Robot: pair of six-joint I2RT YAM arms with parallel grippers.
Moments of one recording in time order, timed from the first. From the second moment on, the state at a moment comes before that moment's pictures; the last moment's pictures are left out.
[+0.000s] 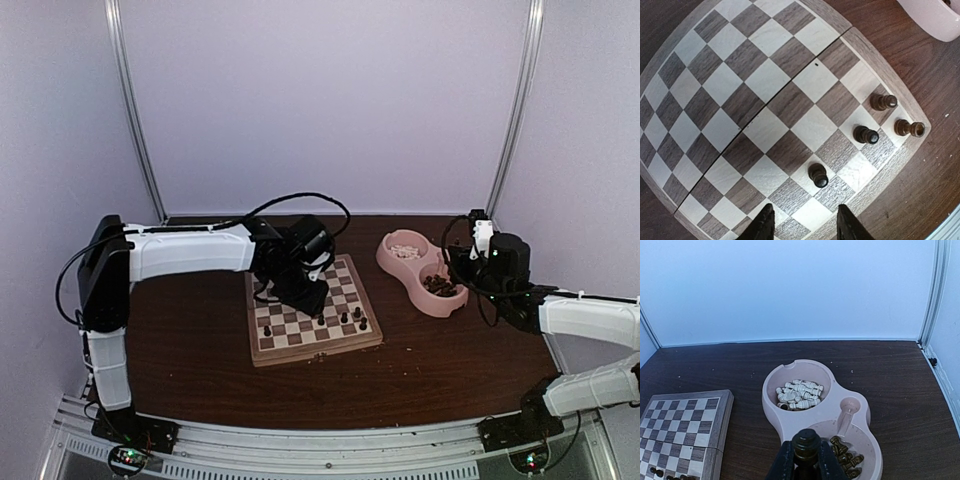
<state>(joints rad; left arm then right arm) -0.94 1.96 1.58 -0.75 -0.07 -0.38 0.45 1.14 0.51 0.37 0.27 0.22</state>
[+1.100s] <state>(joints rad) -0.95 2.17 1.78 -0.90 -0.04 -0.36 0.45 1.17 0.51 0.37 0.25 0.23</state>
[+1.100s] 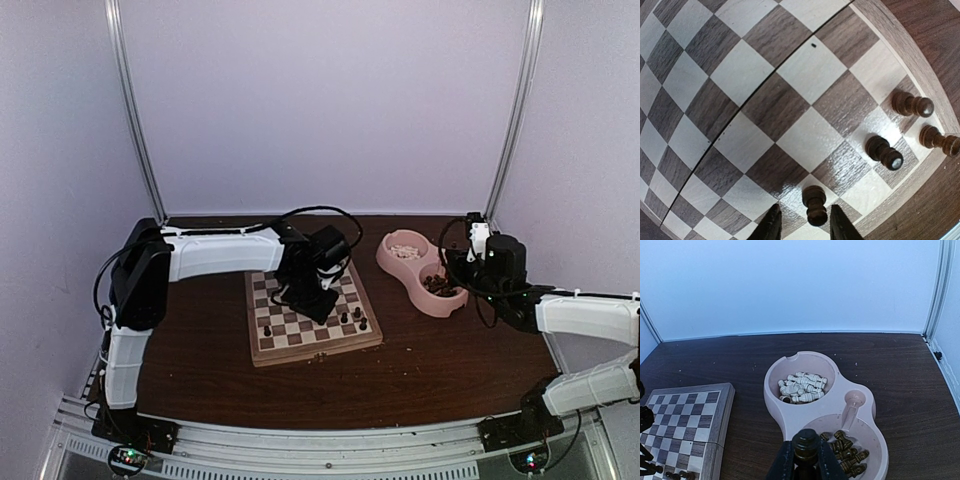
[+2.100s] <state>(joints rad) -0.96 2.19 1.84 -0.91 0.07 -0.35 0.45 1.19 0.52 0.36 0.24 0.23</state>
